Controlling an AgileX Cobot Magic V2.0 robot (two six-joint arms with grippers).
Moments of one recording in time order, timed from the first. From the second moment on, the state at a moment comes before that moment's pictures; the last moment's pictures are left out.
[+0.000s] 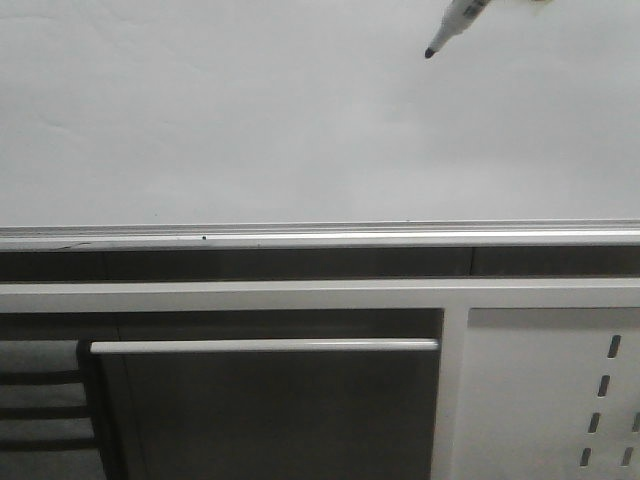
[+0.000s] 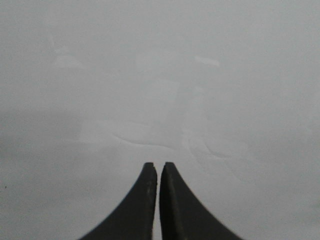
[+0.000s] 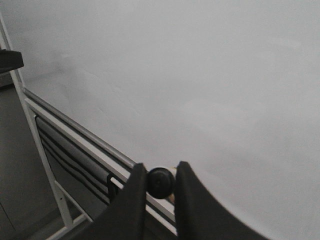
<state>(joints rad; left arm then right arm) -0.69 0.70 -0.47 -1.35 -0.41 1.06 0.31 0.67 -0.61 1.16 0.40 -1.25</state>
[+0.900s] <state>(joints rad) -0.69 0.71 -0.47 -1.36 -0.38 1.07 0.41 0.93 -0.74 1.20 0.19 -1.39</state>
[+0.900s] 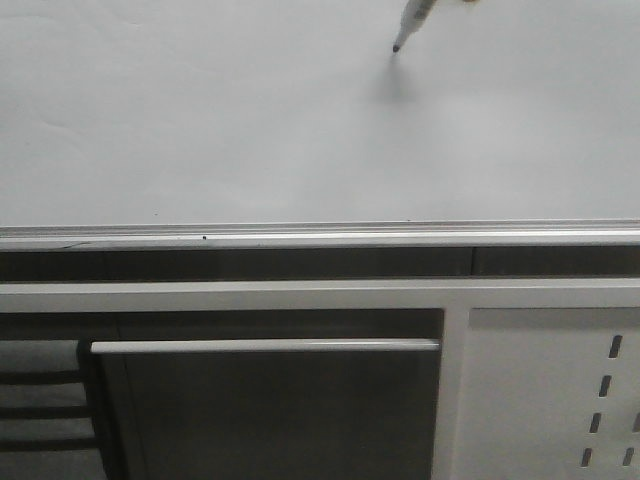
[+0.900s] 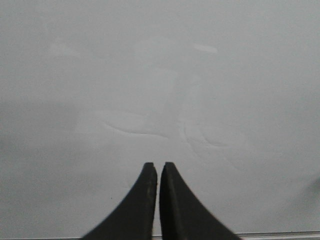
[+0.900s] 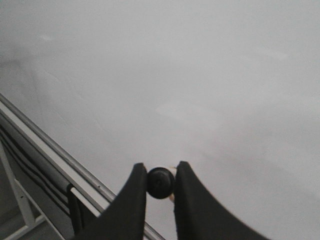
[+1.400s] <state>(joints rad) -0.69 0.71 -0.47 -1.32 -0.25 1.07 0.41 0.96 -0.74 1.21 0.35 -1.37</state>
